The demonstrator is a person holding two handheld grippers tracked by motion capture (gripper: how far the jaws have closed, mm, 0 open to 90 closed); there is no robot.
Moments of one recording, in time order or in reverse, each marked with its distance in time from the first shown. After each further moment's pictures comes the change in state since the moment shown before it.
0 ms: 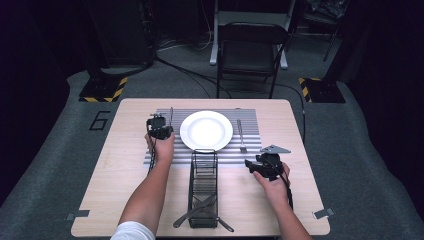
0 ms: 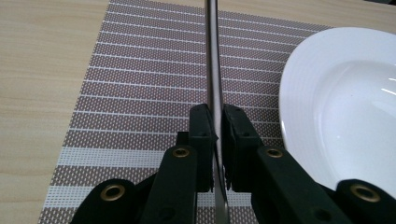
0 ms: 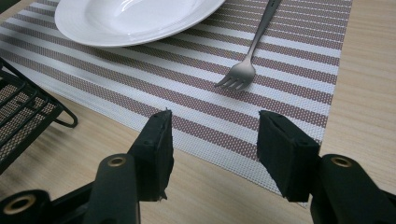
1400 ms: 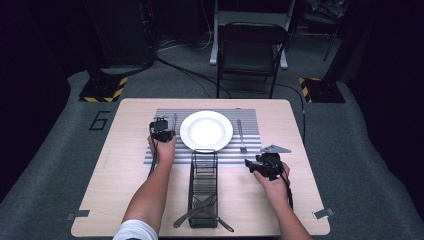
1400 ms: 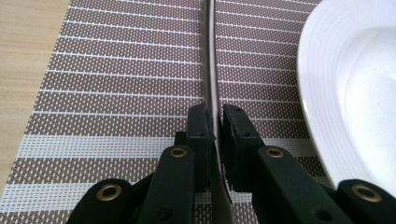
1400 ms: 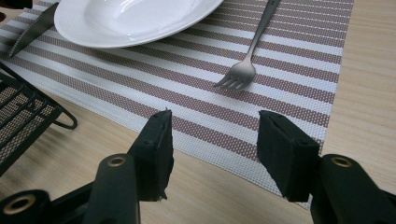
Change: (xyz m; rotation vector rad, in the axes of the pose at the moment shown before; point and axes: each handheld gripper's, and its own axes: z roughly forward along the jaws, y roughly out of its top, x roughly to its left) left arm 0.000 -0.010 0.018 0.052 -0.025 0.013; right arm -0.002 0.000 0.001 0.004 0.006 0.022
